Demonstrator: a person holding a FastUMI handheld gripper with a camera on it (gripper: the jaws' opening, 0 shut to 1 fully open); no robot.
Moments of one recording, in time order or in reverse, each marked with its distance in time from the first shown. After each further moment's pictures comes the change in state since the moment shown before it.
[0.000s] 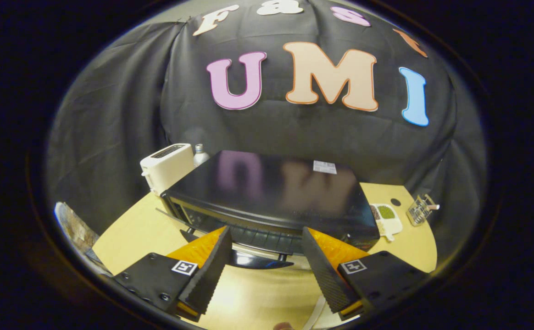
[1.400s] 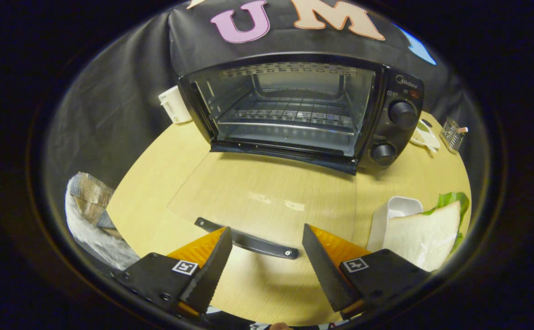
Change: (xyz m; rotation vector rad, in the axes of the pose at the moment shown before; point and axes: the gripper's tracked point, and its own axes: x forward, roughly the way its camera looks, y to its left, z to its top) arm -0.029 0.027 -0.189 0.032 0.368 0.152
